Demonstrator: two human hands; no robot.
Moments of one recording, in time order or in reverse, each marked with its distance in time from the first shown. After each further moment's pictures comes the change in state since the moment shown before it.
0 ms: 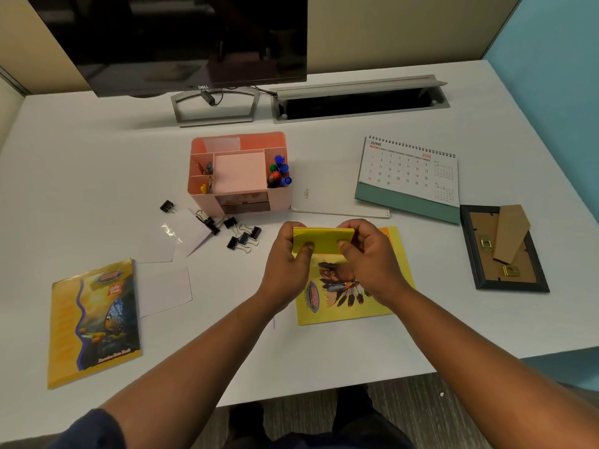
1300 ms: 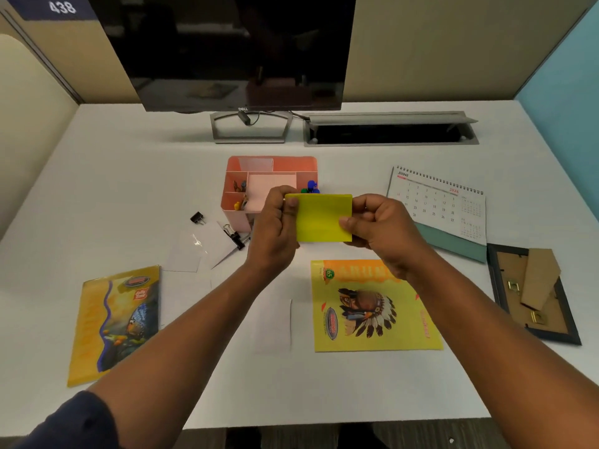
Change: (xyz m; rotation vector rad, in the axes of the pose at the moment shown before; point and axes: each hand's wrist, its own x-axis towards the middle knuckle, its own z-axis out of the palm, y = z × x) left_hand 0.043 0.053 -0.070 0.071 0.229 0.323; right_hand 0.050 -0.104 0.009 0.177 -0.245 0.072
